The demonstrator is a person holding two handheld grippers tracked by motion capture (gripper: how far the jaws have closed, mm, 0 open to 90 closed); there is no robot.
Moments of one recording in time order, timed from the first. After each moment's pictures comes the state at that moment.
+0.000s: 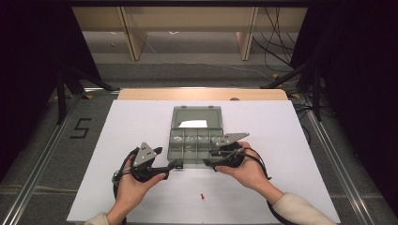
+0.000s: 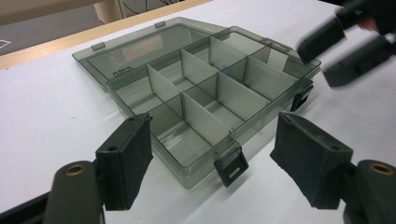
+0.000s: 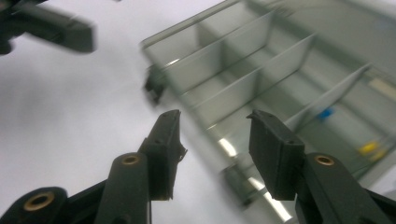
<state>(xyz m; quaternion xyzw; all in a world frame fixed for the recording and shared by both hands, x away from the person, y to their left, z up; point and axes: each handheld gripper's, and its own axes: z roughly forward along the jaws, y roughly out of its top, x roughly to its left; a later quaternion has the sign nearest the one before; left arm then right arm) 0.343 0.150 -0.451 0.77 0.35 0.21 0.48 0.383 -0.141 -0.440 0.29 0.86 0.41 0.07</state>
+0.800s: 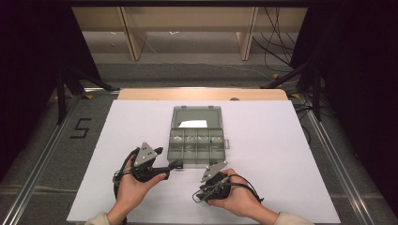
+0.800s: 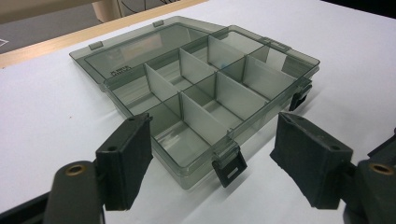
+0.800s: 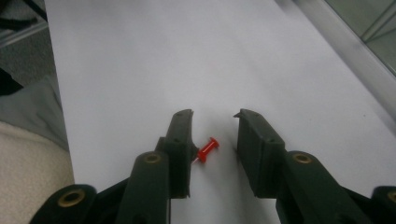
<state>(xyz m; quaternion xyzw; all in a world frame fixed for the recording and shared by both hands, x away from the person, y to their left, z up) 0.344 0.150 -0.452 0.78 0.35 0.21 0.48 0.321 -0.108 -0.478 0.21 0.93 0.31 0.02</state>
